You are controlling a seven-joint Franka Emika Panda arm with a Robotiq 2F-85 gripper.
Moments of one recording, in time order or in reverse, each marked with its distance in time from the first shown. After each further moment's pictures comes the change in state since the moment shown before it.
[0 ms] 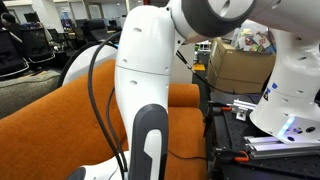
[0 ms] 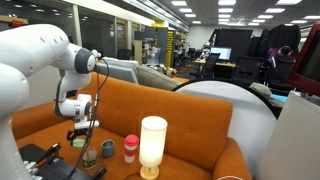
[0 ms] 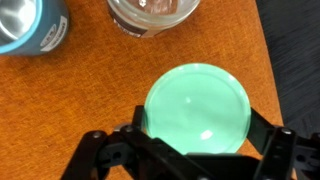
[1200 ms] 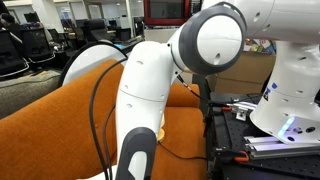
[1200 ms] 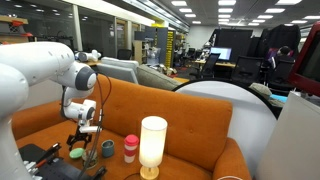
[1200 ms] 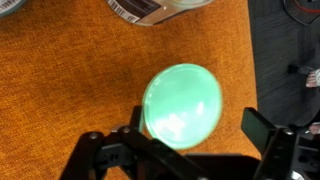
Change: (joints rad) arm -0.010 0.206 0.046 0.295 0.080 -0.240 -0.259
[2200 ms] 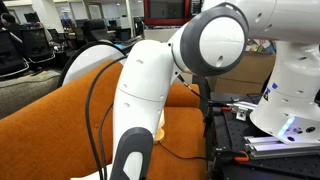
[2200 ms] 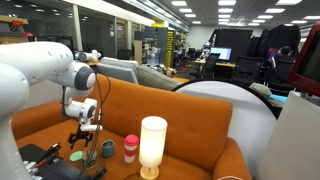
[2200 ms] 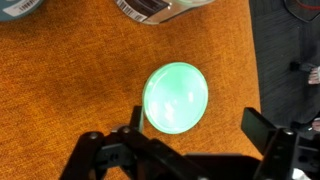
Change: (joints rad) arm 0.017 0.000 -0.018 0.037 0.031 -0.030 -0.002
